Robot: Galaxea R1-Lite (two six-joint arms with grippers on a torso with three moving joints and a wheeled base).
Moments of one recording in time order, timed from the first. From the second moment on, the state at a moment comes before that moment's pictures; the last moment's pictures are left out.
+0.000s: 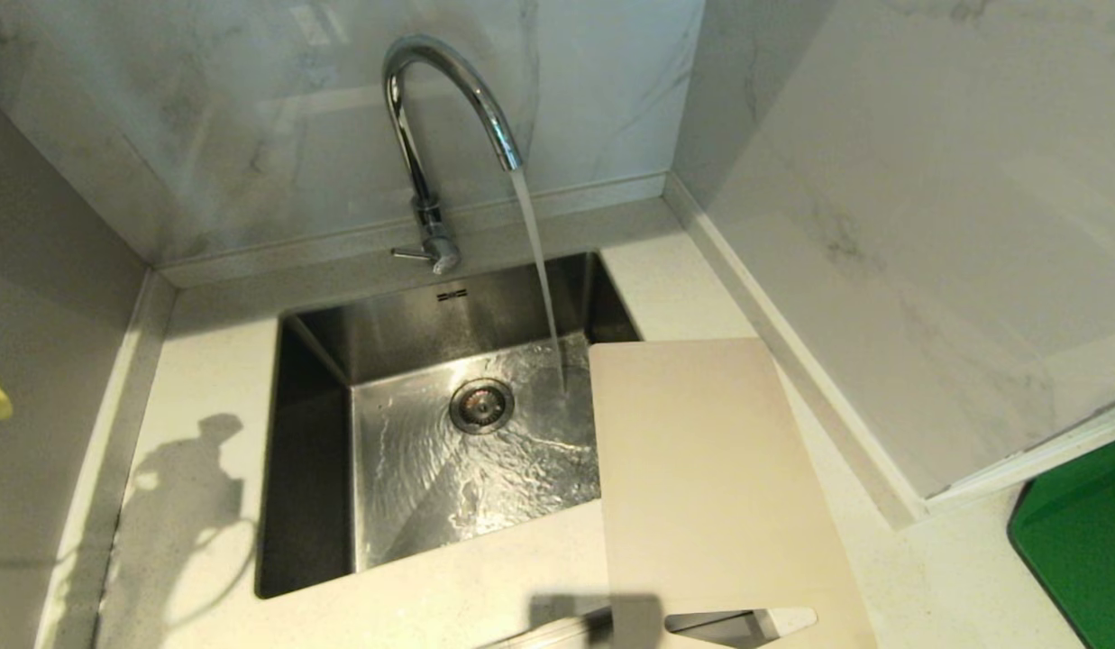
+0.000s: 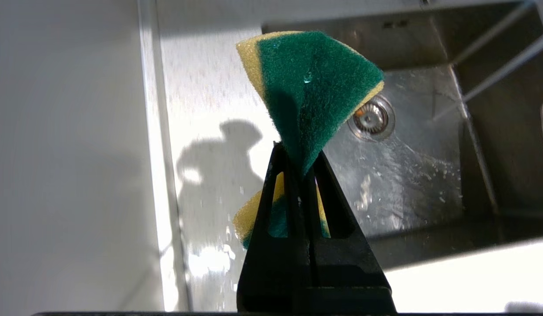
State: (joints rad) left arm 0.15 0.96 -0.78 0.03 -0.10 -0.12; right arm 0.00 0.00 0.00 -0.01 0.00 0.02
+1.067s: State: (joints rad) left arm 0.05 0.29 -0.04 -0.19 -0.07 -0.09; right arm 0.00 0.00 0.00 -0.01 0.00 0.02
